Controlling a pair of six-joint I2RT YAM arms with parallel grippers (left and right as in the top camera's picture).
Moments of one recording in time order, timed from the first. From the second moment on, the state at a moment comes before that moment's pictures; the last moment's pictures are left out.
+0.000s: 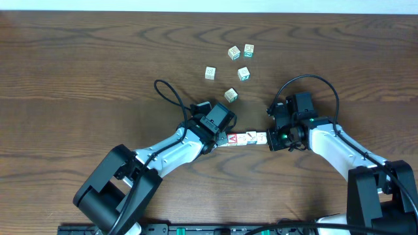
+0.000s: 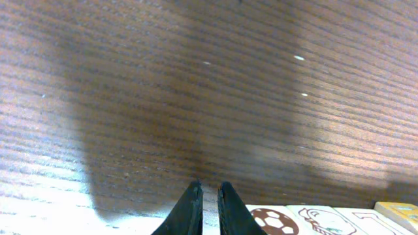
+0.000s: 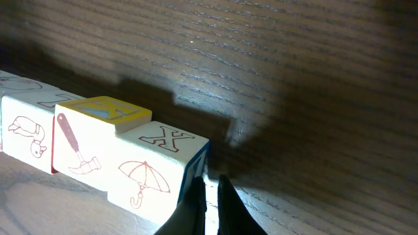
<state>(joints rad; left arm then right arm) -0.72 1.77 0.93 -0.34 -0.09 -0.97 0.20 1.61 0.77 -0.47 -0.30 -0.01</state>
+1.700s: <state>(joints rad) -0.70 1.77 0.93 -0.34 -0.10 -0.88 0.34 1.62 0.77 -0.47 -0.11 0.02</state>
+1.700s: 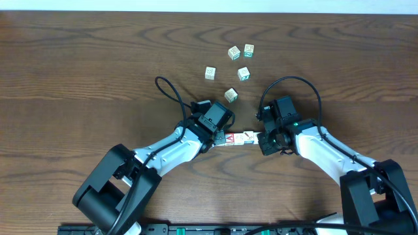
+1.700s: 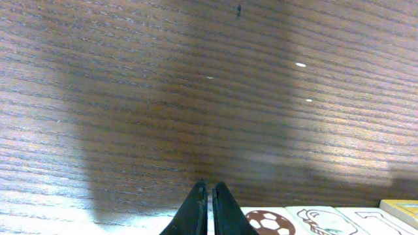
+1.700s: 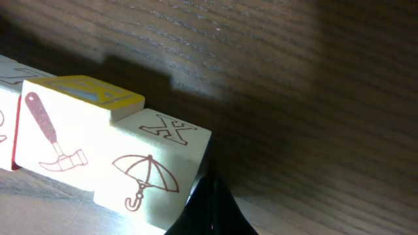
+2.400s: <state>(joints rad) -0.70 1.77 0.93 -0.37 -0.10 -0.79 0.34 1.62 0.77 -0.46 -0.12 0.02</state>
